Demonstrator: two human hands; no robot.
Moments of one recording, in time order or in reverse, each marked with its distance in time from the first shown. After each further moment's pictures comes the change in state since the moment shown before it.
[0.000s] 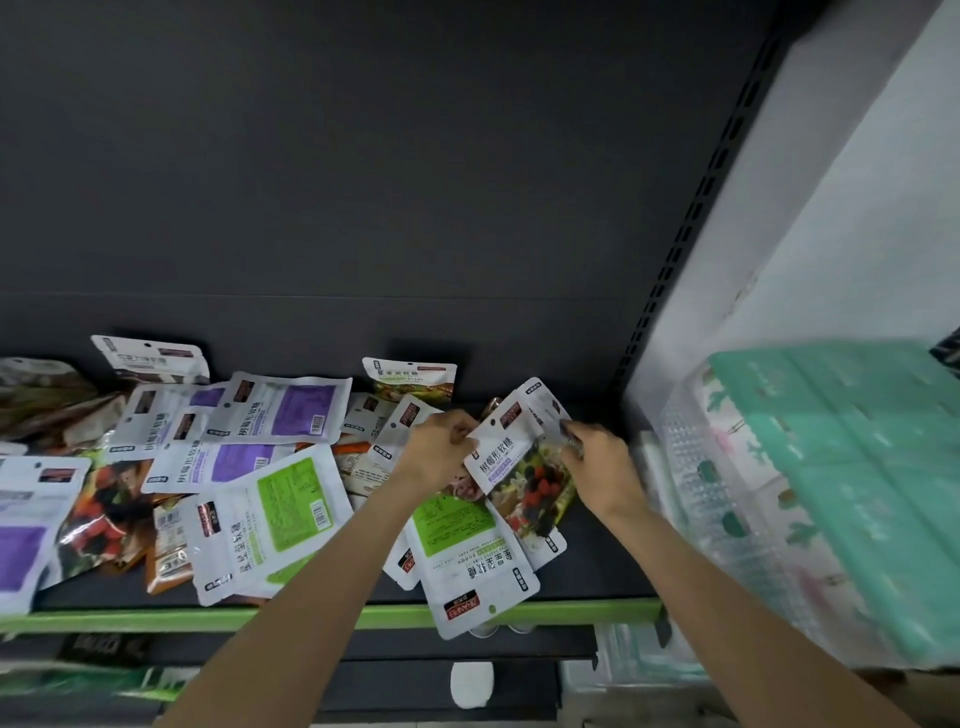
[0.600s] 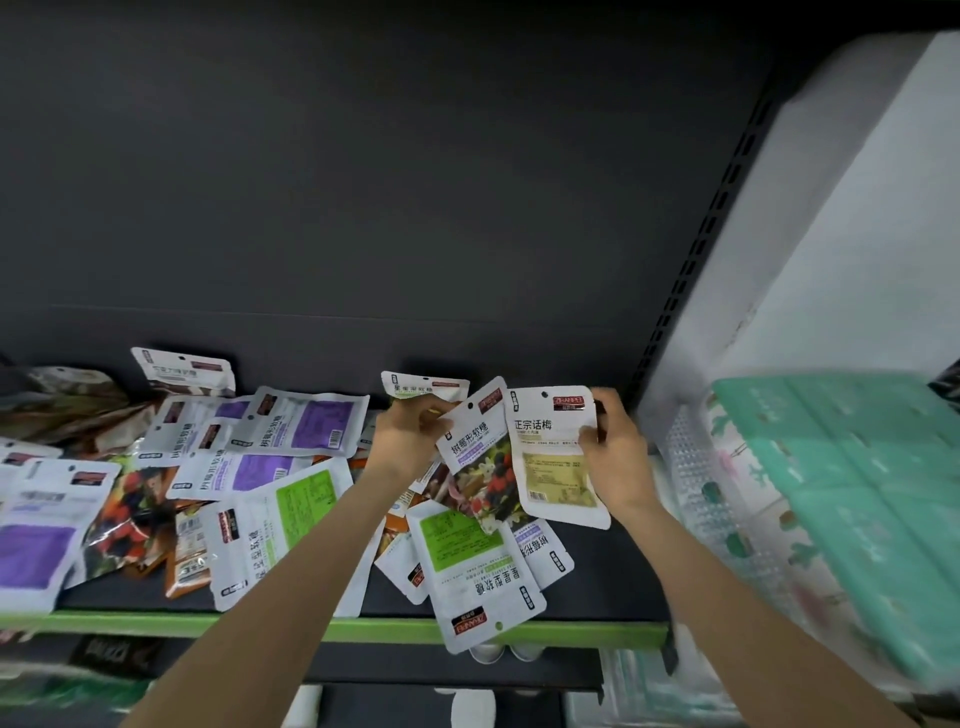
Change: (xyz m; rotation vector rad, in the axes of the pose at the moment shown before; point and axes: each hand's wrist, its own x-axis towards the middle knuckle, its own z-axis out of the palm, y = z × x) left_hand -0.006 0.001 -0.040 -0.059 0.311 0.081; right_hand -0.001 -0.030 -0.027 0.373 0.169 -0.050
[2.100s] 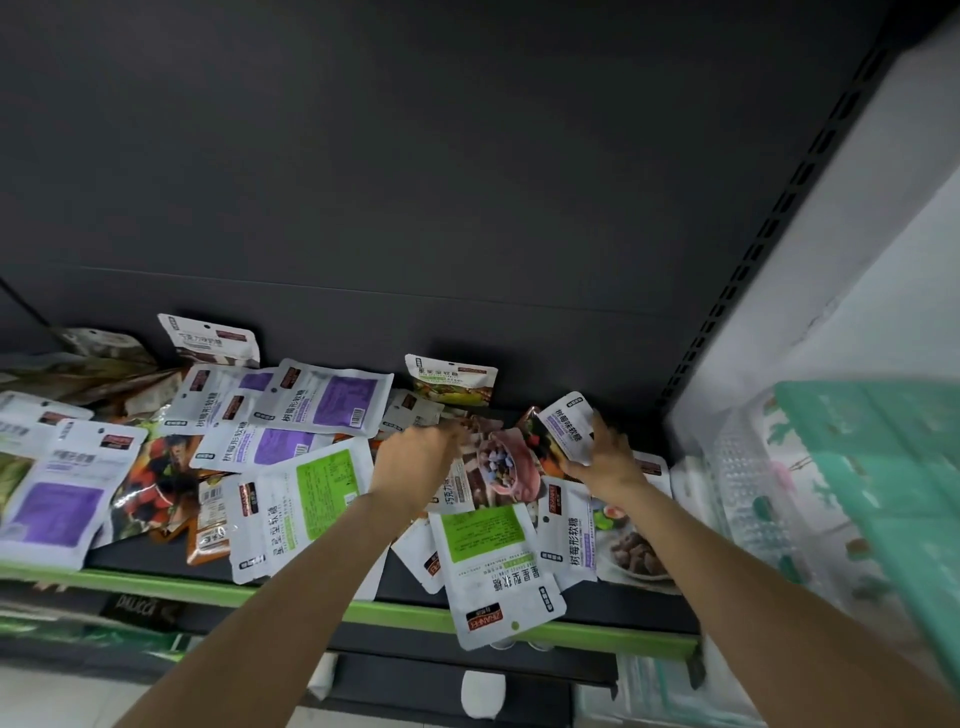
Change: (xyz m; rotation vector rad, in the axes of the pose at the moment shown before) left_hand -0.005 -0.052 0.011 0.684 -0.097 0.263; right_hand 0.042 0.060 0.051 -0.479 -0.474 0.261
